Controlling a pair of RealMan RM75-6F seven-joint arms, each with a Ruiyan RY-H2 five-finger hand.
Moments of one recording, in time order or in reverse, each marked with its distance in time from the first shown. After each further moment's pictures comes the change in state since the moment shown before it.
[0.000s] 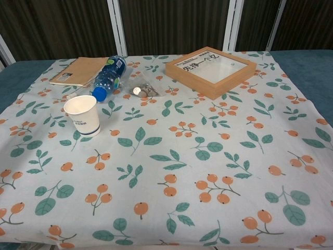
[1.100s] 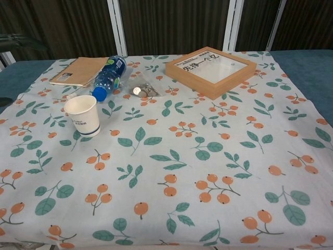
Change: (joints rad) left arm -0.346 0.088 -0.129 -0.255 -0.059 -0.428 0.148; right arm -0.002 -0.007 -0.004 0.024 0.008 -0.015 0.021
